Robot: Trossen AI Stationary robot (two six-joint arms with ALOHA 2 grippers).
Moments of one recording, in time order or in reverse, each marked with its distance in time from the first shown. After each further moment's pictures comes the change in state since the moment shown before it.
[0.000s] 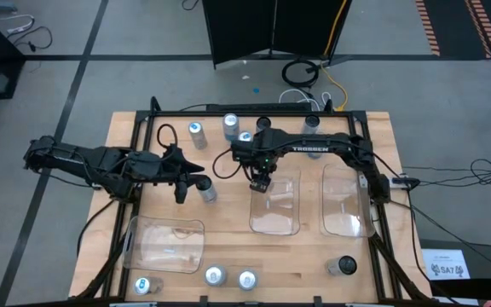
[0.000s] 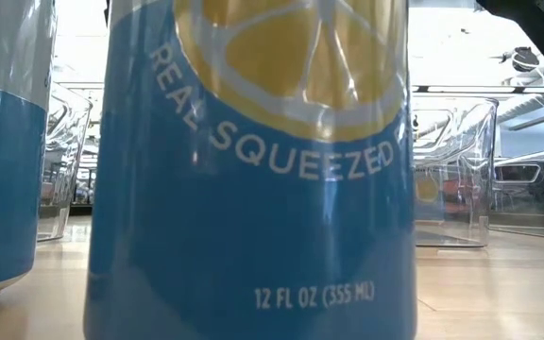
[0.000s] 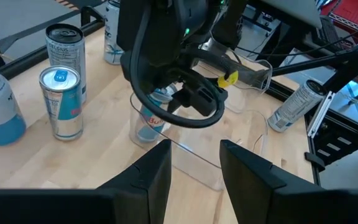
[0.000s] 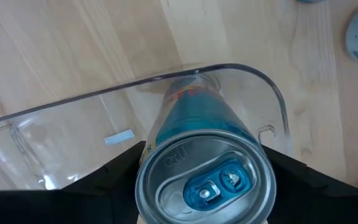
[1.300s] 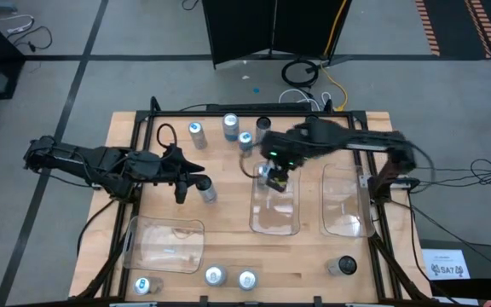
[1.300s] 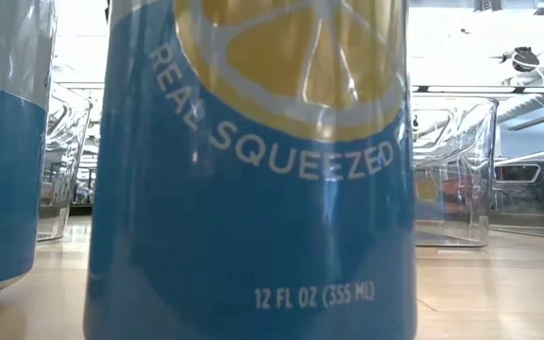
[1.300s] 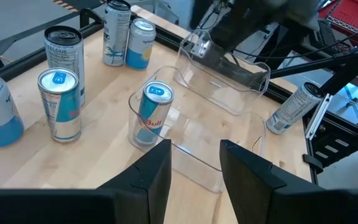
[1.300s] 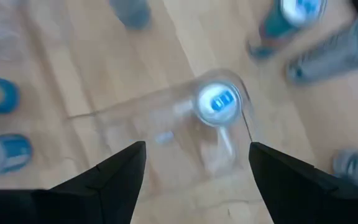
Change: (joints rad) left arm 0.000 0.000 0.000 0.011 0.000 0.000; right arm 0.138 -0.395 -0.015 0.006 0.102 0.161
